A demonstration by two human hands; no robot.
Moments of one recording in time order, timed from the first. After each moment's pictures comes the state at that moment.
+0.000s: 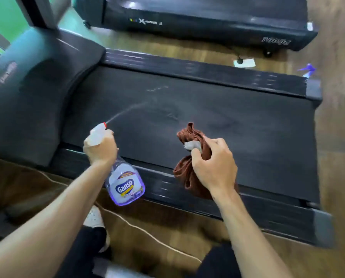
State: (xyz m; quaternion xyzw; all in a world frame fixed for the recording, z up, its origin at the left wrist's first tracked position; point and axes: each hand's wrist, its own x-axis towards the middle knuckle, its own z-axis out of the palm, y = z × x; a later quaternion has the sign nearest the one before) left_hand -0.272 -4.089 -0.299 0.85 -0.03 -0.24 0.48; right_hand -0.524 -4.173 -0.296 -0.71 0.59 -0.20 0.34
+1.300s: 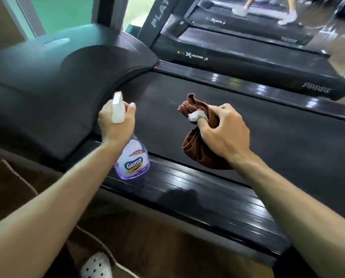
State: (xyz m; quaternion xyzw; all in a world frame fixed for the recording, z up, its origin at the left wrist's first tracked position) left_hand 0.033 -3.930 -0.592 0.75 -0.22 -0.05 0.63; right_hand -0.191 -4.042 -0.552 -0.83 0.43 -0.29 0.20
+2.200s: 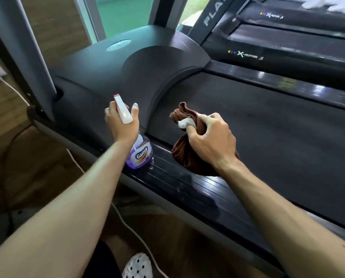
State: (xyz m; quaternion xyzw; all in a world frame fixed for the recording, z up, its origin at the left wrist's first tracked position) left_hand 0.178 -3.859 -0.636 0.79 -0.17 0.12 0.57; right_hand -0.023 -3.977 -0.605 -0.85 0.37 -0.26 0.29
